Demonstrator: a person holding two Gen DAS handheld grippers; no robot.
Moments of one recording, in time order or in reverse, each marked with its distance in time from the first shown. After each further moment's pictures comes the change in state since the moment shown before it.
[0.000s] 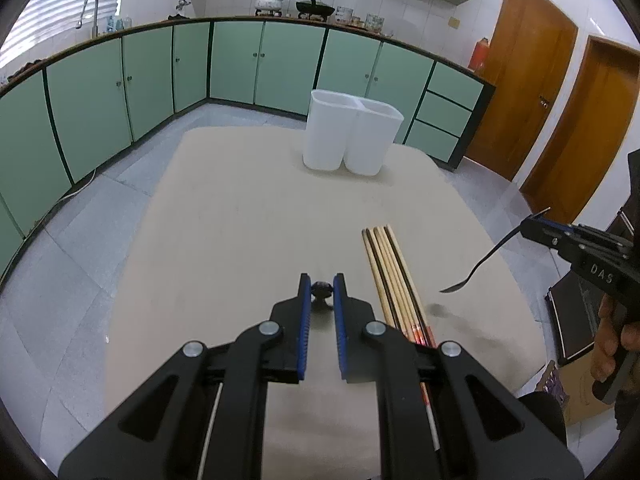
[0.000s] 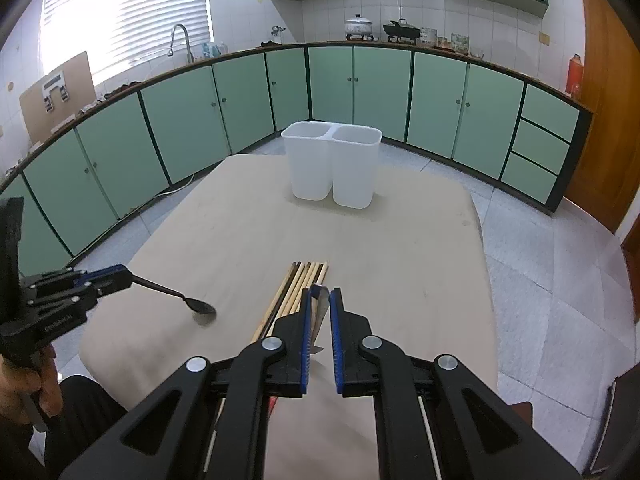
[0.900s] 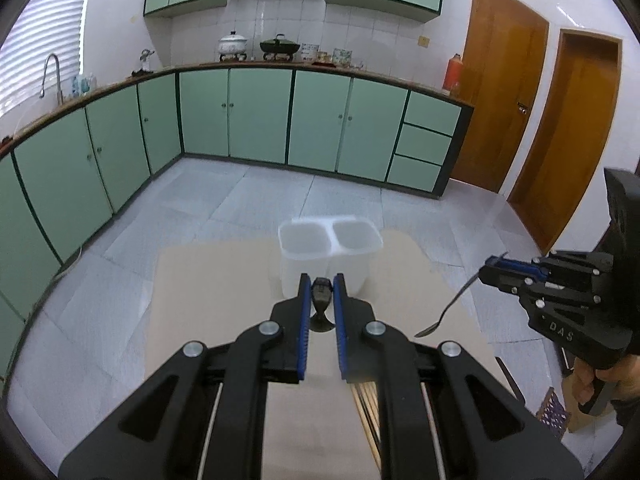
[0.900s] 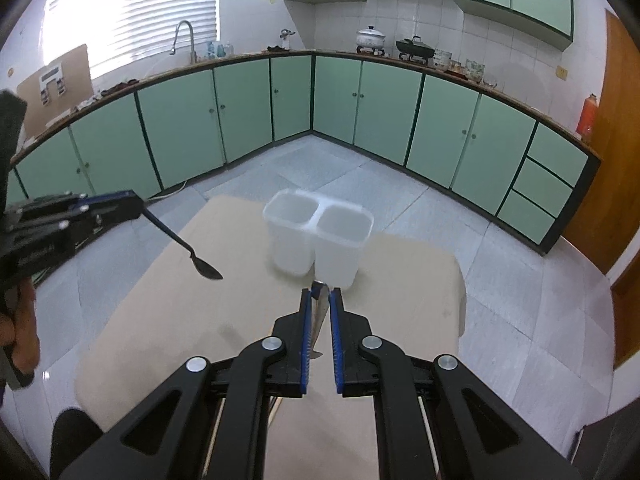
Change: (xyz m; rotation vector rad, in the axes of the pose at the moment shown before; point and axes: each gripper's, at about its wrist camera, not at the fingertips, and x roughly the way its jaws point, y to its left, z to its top) left arm 0.012 -0.036 0.191 0.134 -0.092 -0.036; right arm 0.022 -0.015 0.150 -0.078 -0.002 -0.029
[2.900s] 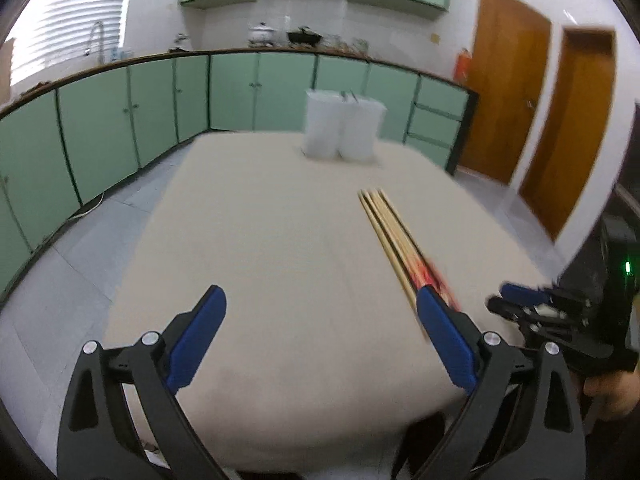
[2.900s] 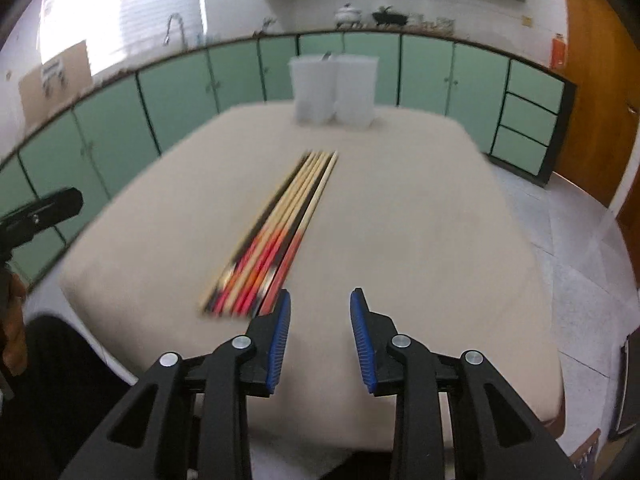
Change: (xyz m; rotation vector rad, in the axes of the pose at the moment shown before) left arm -0.069 -0.020 -0.299 -0.034 -0.012 0.059; right arm -0.003 0.077 -0.304 0.083 0.030 0.001
